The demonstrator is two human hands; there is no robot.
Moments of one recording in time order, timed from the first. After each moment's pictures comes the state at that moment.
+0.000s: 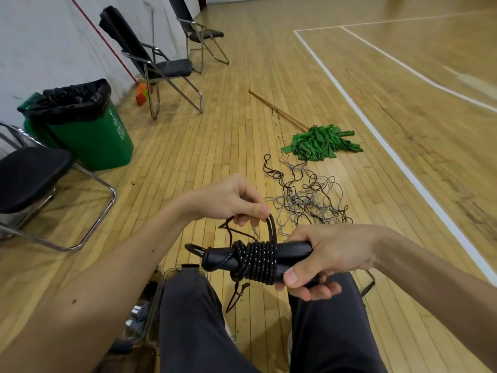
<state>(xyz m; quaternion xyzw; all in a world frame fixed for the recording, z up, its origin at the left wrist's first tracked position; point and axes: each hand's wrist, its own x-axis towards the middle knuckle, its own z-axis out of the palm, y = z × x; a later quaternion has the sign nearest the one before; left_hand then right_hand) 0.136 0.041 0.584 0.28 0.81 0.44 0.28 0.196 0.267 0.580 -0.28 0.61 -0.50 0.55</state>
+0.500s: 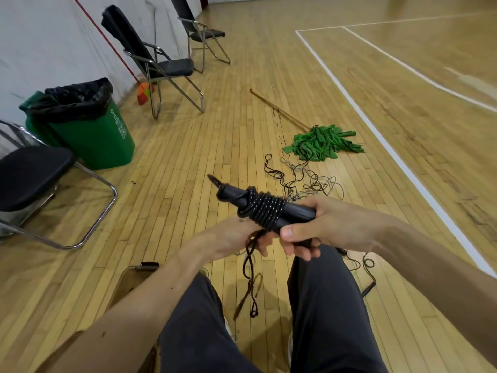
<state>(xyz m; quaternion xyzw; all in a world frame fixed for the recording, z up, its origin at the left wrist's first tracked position) 0.165 0.044 0.508 0.11 0.75 0.57 0.31 0.185 0.269 0.586 -0.25 0.67 -0.59 0.38</state>
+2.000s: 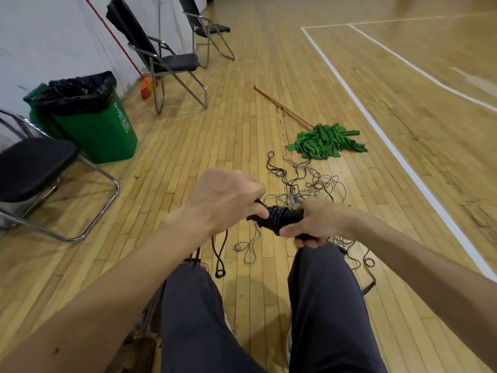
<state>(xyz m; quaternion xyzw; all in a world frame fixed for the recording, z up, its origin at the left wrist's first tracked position) 0.176 0.045 0.594 0.37 0.91 -0.02 -0.19 0.151 0.256 0.547 -0.09 0.86 -0.36 0.35</state>
